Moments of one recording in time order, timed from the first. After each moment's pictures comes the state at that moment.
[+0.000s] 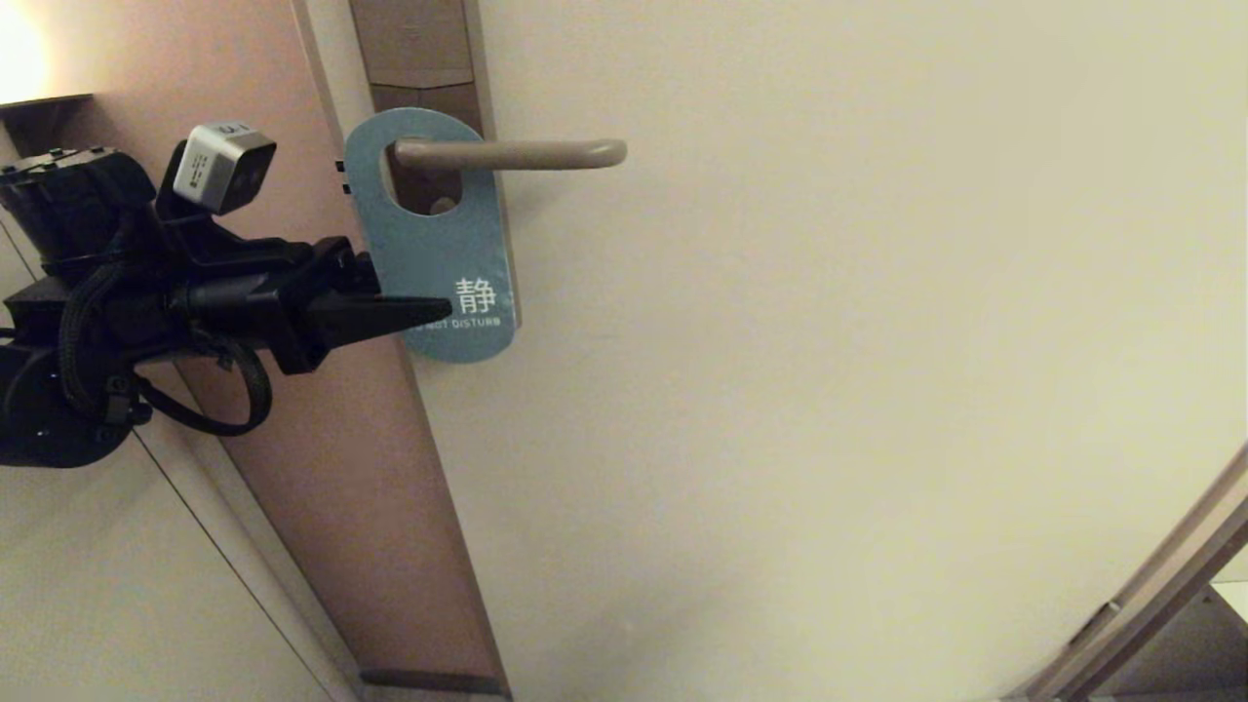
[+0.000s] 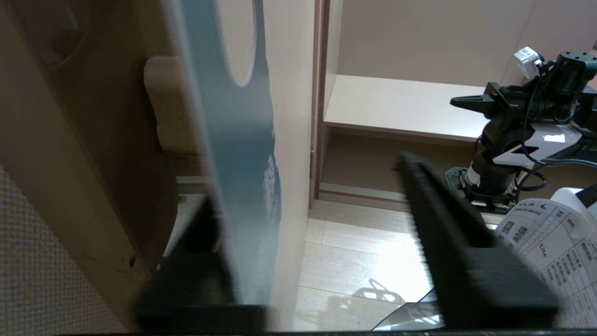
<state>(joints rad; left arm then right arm) -0.05 1.74 -1.02 -0.86 -1.37 -0.13 0.01 0.00 0.00 0.00 0.00 0.00</state>
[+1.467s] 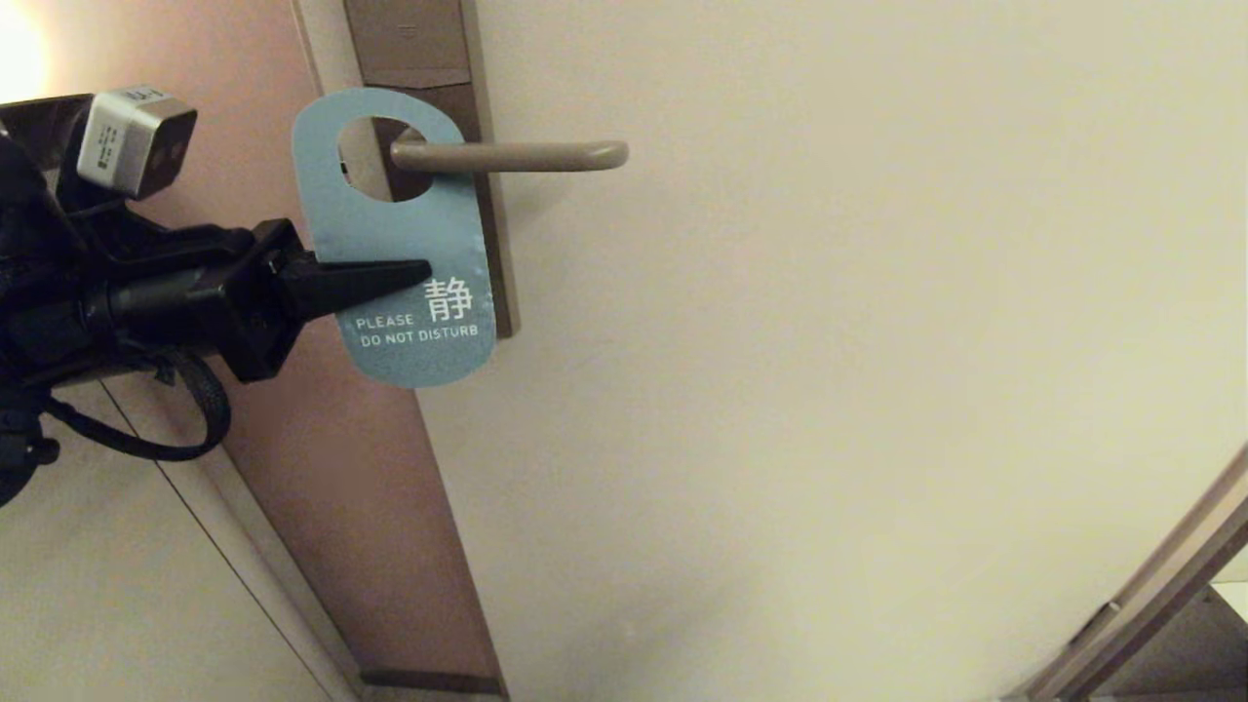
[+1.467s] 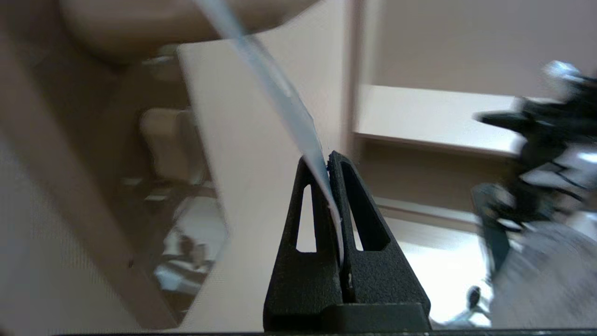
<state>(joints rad) -0.07 1.57 -0.89 -0.86 -1.19 -0.11 0.01 0.00 0.00 0.00 0.00 0.00</state>
